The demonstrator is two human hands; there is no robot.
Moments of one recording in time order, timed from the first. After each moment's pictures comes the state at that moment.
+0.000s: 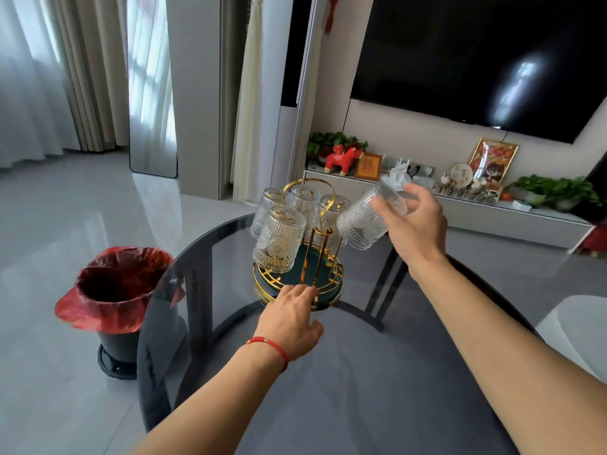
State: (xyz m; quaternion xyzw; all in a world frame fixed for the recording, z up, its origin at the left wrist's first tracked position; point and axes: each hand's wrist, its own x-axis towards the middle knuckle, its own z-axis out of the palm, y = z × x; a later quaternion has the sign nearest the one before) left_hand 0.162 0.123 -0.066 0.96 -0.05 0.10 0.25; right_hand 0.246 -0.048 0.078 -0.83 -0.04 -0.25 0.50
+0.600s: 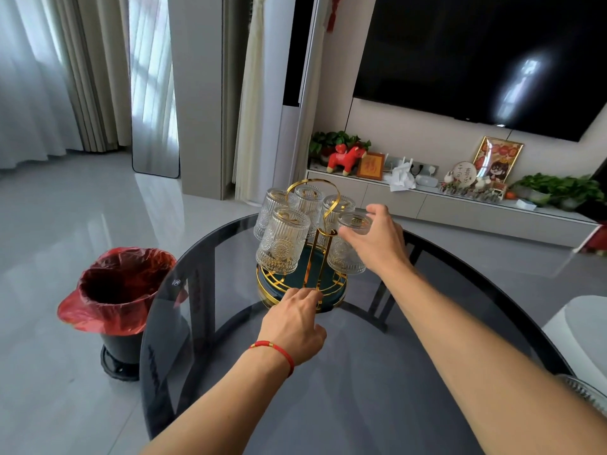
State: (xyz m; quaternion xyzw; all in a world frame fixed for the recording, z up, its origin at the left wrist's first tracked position) left_hand 0.164 0.123 -0.066 0.97 -0.05 0.09 0.24; right_hand 0.274 -0.012 0.035 -0.92 -0.07 -0.16 0.35
